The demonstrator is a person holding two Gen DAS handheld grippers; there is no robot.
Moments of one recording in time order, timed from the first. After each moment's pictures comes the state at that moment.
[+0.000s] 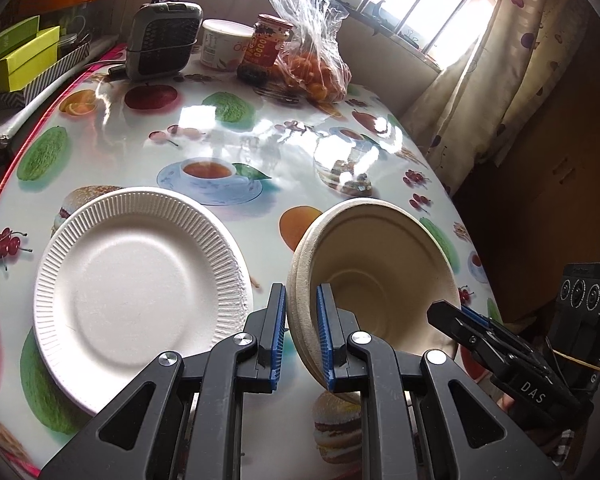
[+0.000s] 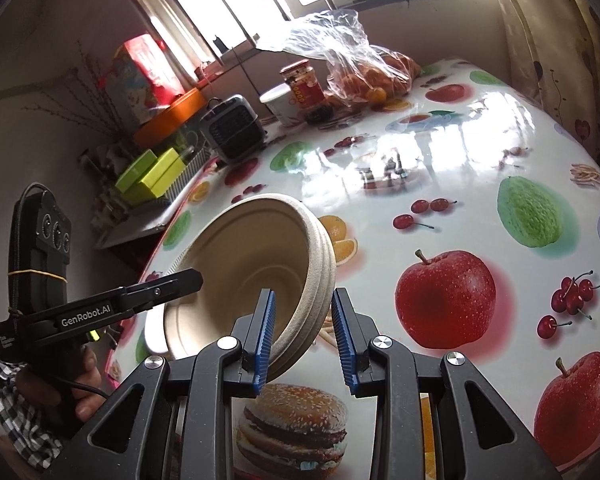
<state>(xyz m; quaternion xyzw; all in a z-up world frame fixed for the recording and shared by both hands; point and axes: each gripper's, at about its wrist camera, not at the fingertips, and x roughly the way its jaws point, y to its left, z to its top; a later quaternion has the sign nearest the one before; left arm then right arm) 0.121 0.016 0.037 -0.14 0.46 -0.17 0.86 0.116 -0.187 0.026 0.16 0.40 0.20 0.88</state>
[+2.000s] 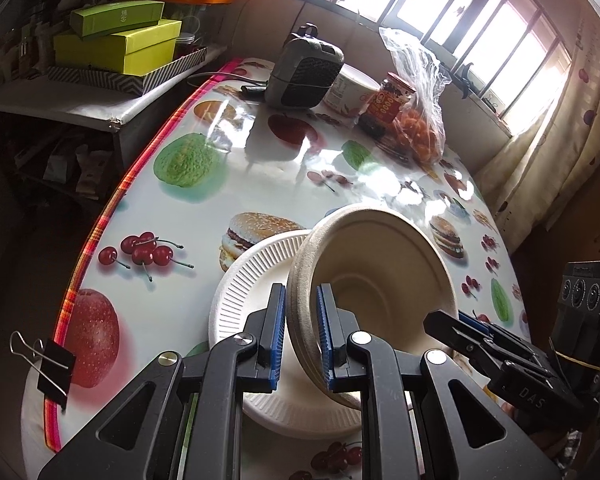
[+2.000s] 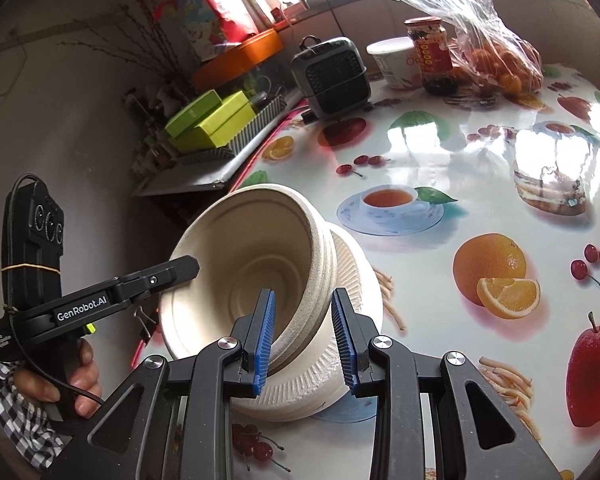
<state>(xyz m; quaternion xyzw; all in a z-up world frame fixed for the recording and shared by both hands) 0.118 0.145 0.038 -0.18 0.44 -0.05 0.88 0.178 -0.049 0.020 0.11 0.44 0.31 0.84</state>
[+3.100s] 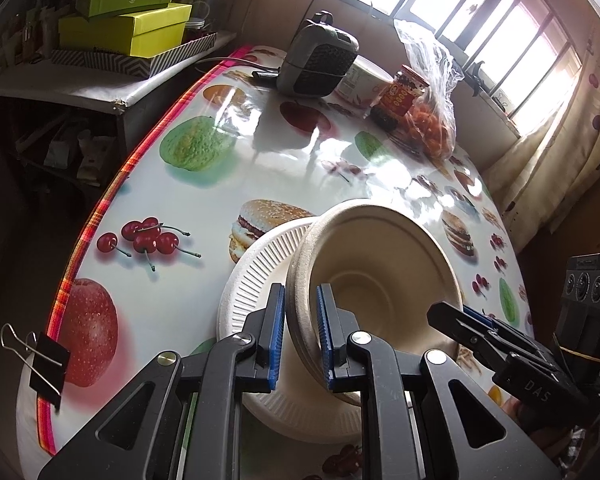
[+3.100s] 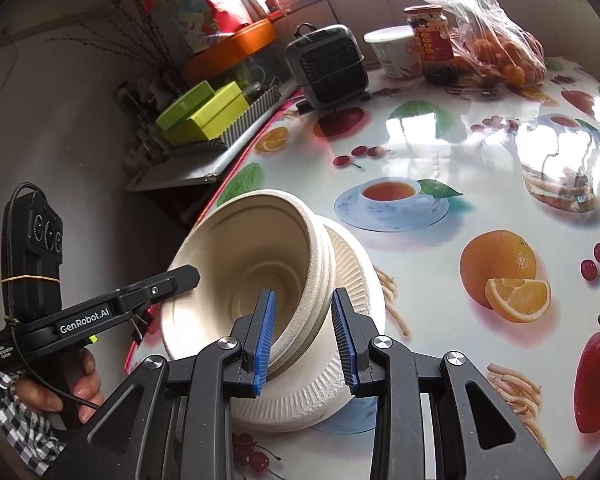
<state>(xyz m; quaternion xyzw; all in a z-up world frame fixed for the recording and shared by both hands) 0.123 0.150 0.020 -0.19 0.45 -0.05 0.87 0.189 -0.042 0.011 0.10 0.45 0.30 0.83</state>
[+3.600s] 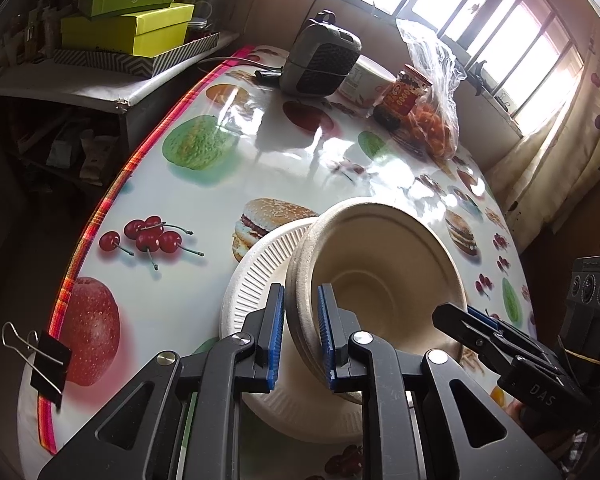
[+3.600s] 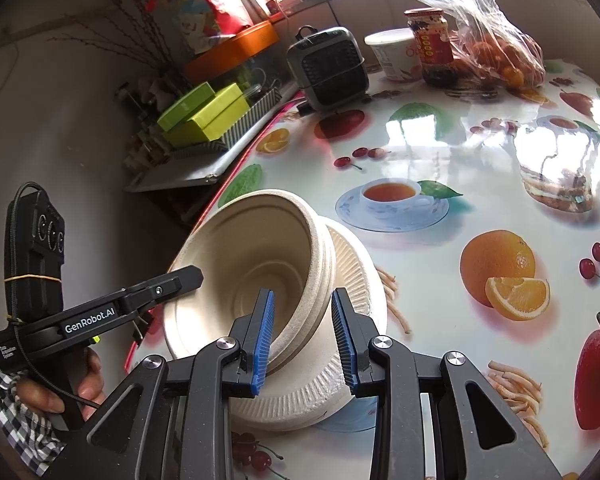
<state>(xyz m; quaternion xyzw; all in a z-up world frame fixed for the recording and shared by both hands) 0.123 0.151 0.021 -0.19 0.45 -0.04 0.87 0.188 -0.042 0.014 0.10 0.45 0.30 0.83</state>
